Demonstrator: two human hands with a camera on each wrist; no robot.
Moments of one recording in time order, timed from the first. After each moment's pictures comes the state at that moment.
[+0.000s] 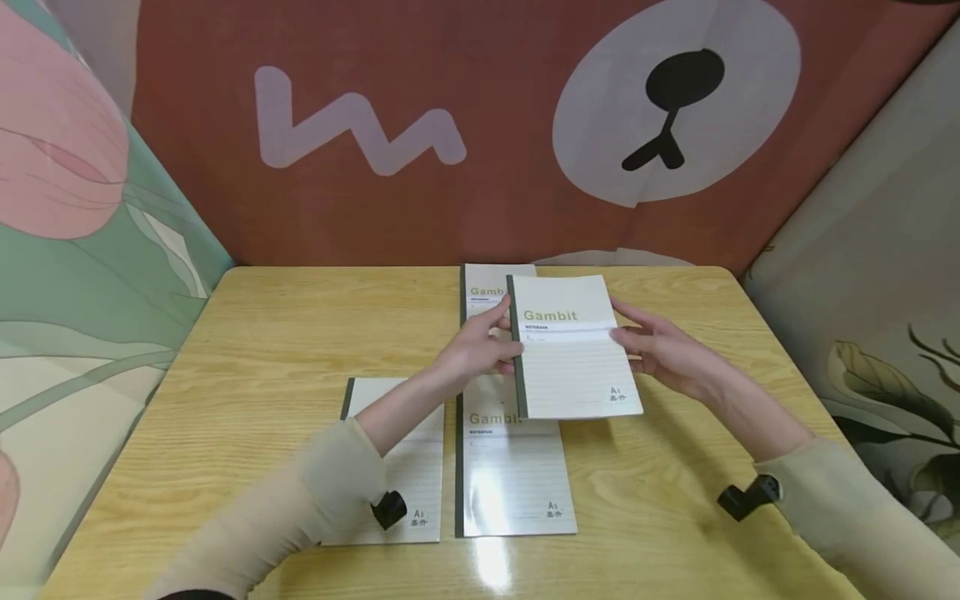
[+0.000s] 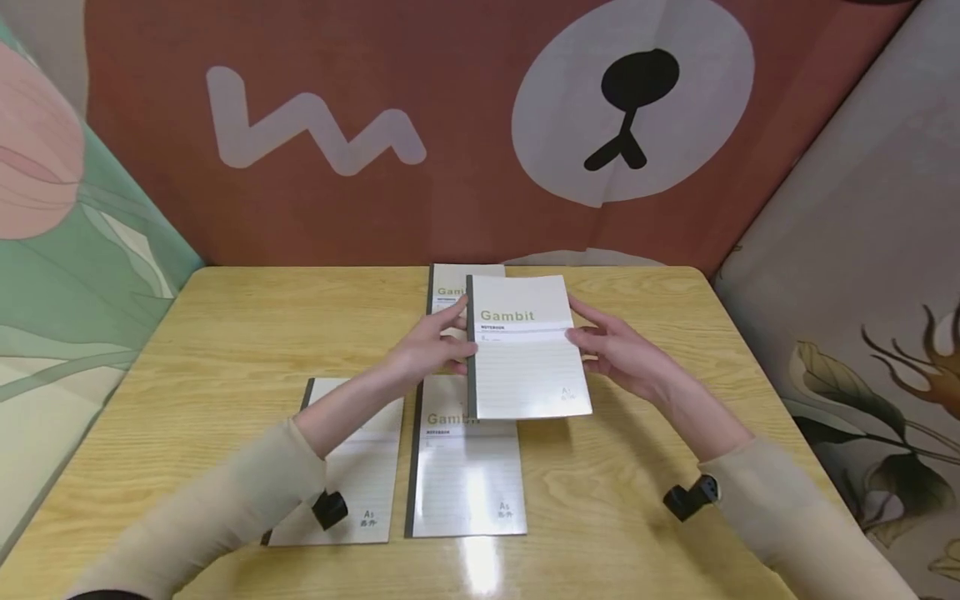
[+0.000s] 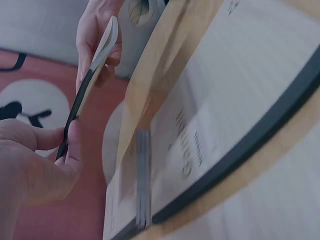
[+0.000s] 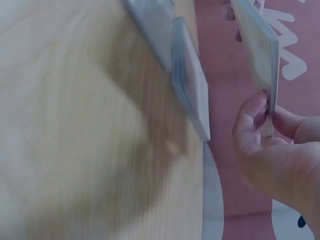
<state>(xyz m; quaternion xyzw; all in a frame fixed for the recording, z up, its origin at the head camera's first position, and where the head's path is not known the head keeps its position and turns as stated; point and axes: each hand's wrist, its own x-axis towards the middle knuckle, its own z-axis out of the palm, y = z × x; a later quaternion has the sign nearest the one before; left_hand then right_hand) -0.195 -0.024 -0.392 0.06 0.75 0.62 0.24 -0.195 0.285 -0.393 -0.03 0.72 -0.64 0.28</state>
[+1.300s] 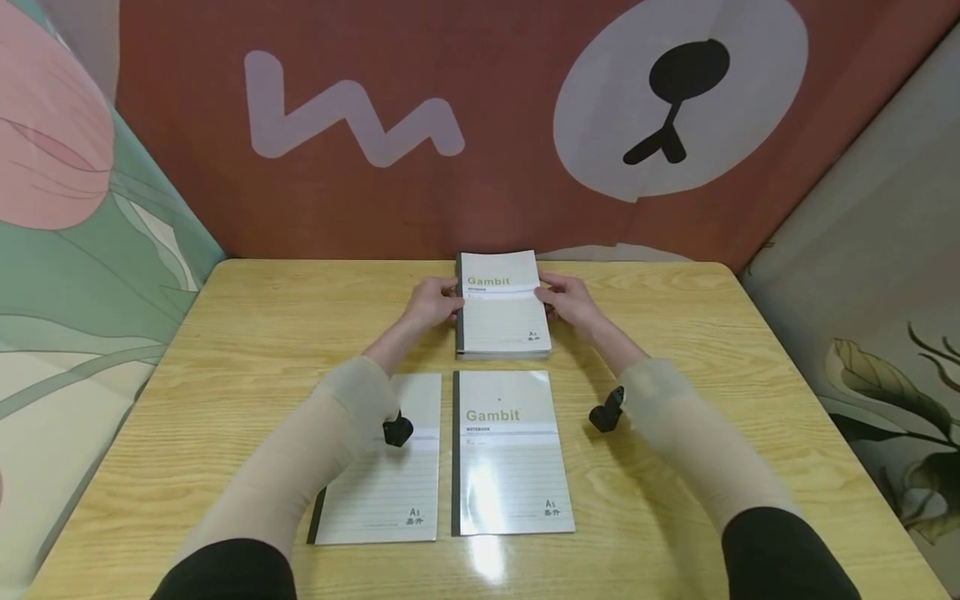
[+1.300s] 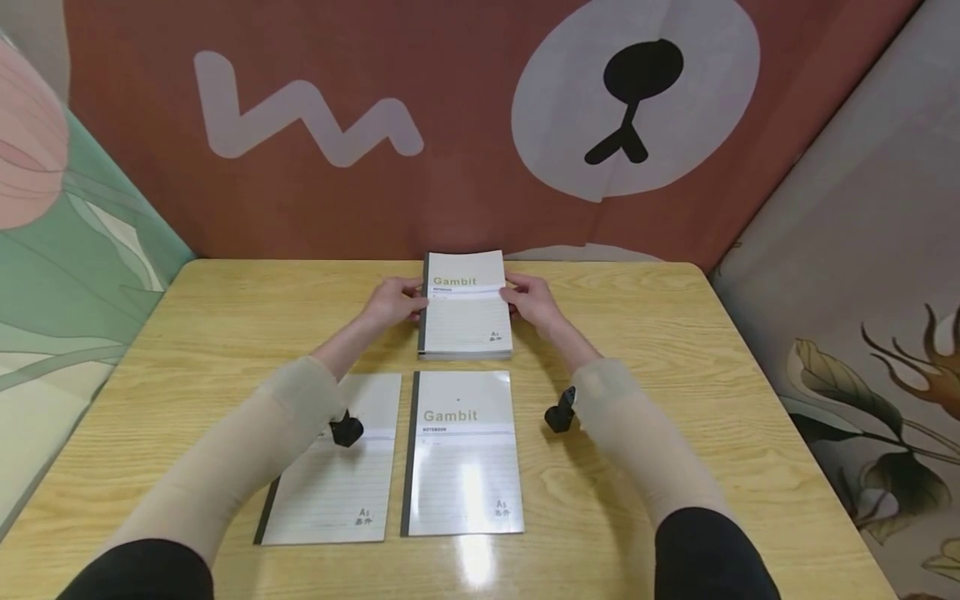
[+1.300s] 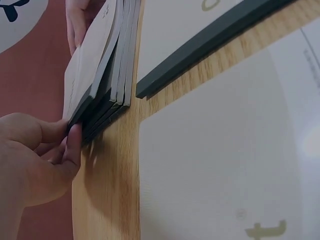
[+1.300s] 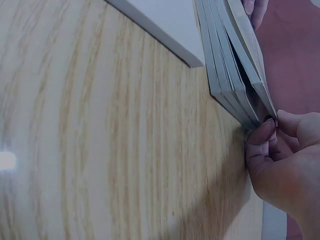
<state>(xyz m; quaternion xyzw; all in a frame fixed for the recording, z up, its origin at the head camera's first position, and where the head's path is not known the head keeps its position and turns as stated) -0.290 -0.071 -0.439 -0.01 0.85 0.51 0.13 -0.311 0.191 -0.464 0.03 0.80 -0.58 0.13</state>
